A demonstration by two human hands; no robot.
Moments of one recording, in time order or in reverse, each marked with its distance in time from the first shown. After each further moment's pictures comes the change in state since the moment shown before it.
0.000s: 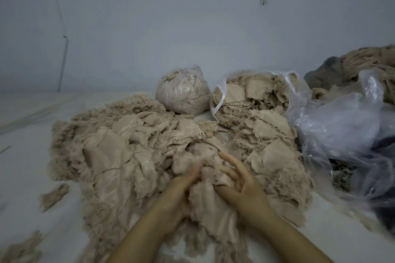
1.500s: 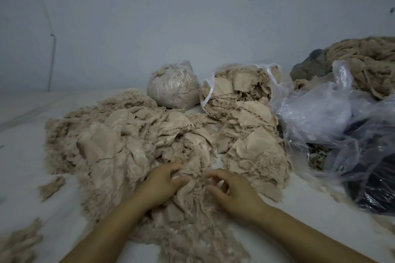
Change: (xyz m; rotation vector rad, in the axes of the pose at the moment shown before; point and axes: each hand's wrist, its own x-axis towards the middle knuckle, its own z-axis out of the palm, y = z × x) left_hand 0.011 -0.004 -0.030 1.147 0.089 0.352; right_hand -0.027 0.001 -0.019 -0.870 -0.091 -0.098
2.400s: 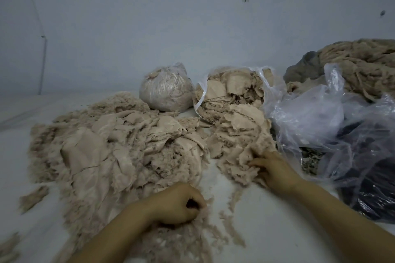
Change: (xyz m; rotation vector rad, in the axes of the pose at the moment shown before) left_hand 0.008 0.037 0.024 0.121 -0.547 0.229; right_hand 0.023 0.109 -0.092 -0.567 -0.027 0.088
